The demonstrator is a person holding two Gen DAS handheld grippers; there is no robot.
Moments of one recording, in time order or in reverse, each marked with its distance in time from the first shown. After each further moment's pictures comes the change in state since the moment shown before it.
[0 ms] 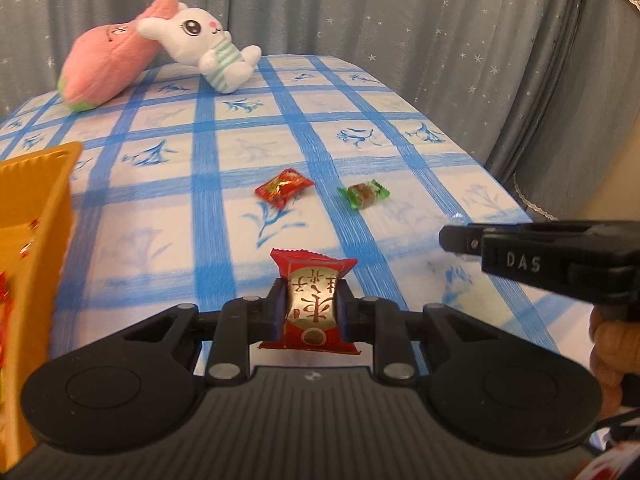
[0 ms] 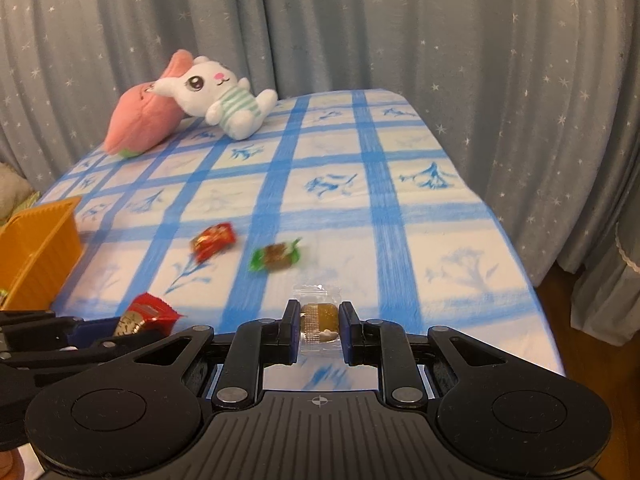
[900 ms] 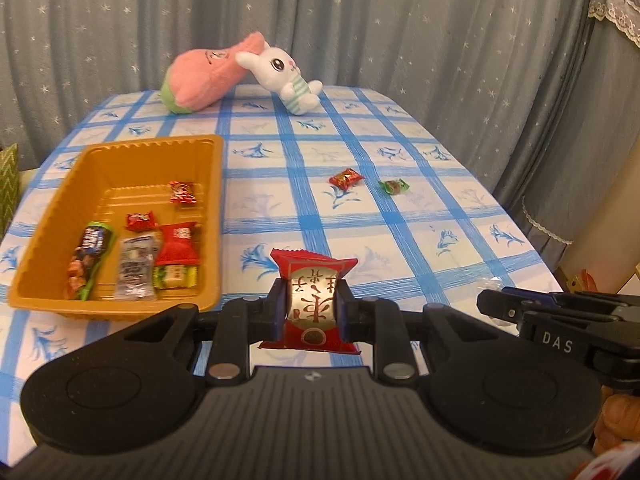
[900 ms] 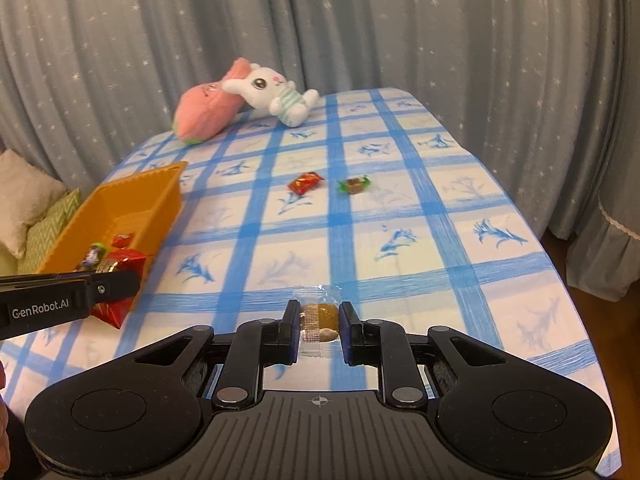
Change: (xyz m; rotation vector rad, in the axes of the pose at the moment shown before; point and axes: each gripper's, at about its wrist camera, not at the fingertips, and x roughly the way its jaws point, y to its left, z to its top) left arm -0.167 0.038 -0.056 -0.073 -0.068 0.076; right arm -0.148 0.094 -0.080 0.048 -0.016 0.010
